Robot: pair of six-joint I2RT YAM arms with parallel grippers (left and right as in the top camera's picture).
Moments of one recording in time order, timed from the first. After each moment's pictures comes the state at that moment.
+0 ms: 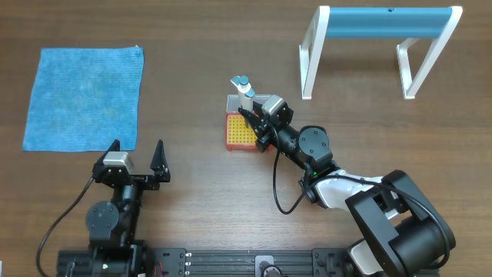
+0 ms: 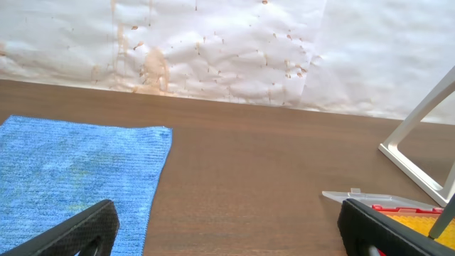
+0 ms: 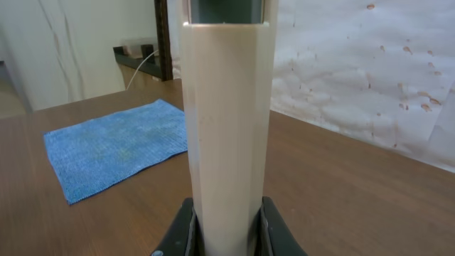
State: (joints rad) left arm 0.01 0.01 0.01 -0.07 0.07 -0.14; right arm 0.50 1.65 0.42 1.24 -0.33 0.03
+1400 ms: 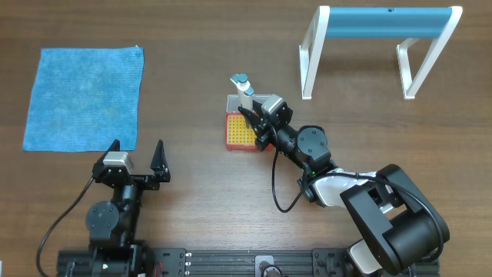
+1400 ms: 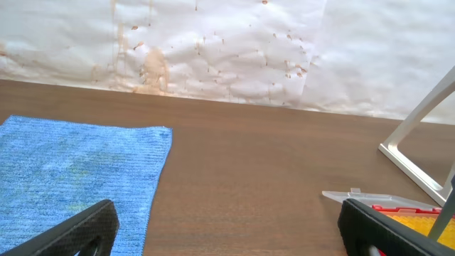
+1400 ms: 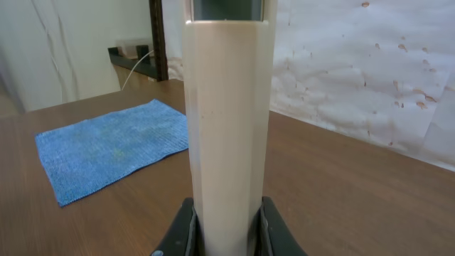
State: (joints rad) left arm 0.01 0.01 0.01 -0.07 0.07 -0.14; right arm 0.50 1.70 0.42 1.27 -0.32 0.03
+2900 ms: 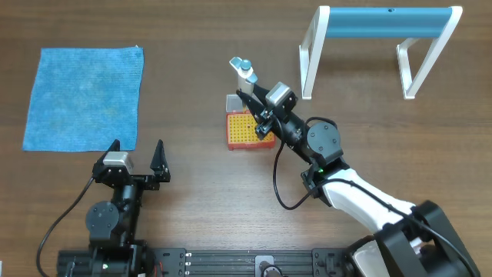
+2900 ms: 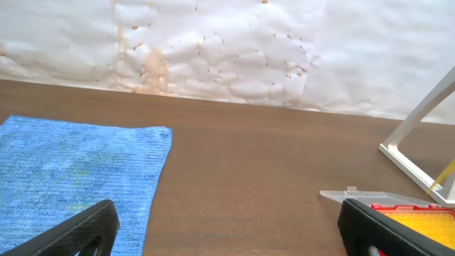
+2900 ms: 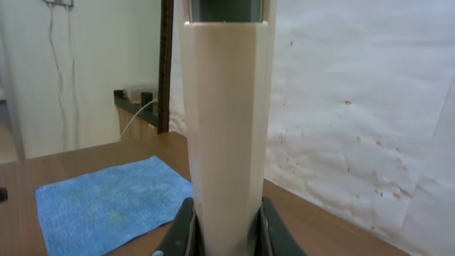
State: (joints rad) left arm 0.01 0.01 0.01 -0.07 0.07 -0.14; right arm 0.50 1.45 0.53 1.10 -0.33 0.00
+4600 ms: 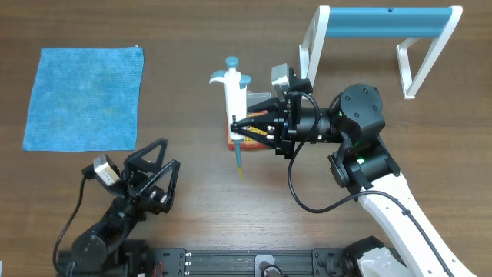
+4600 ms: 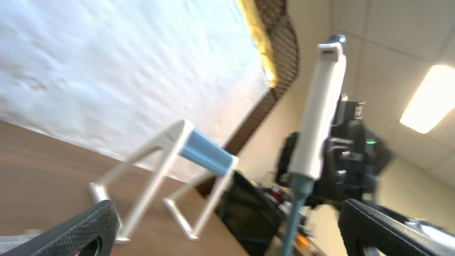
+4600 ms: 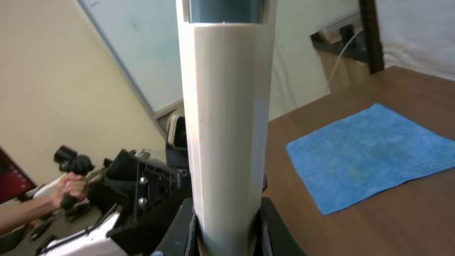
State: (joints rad) left arm 0.01 0.02 0.05 0.41 0.66 -1.09; right arm 0.38 1.16 0.86 0.34 -1.17 0.48
